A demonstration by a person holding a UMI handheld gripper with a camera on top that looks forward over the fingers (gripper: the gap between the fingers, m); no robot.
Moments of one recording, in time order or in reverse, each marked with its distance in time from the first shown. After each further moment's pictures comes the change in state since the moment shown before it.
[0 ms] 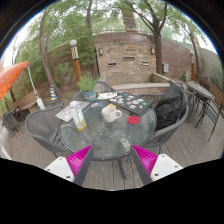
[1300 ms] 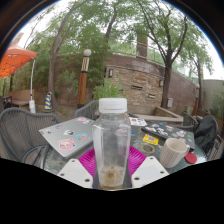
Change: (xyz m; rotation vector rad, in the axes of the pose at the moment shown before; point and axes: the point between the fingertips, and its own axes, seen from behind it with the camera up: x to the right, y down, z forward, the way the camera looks) arm -0.234 -0.086 0.390 0.330 0.102 -0.209
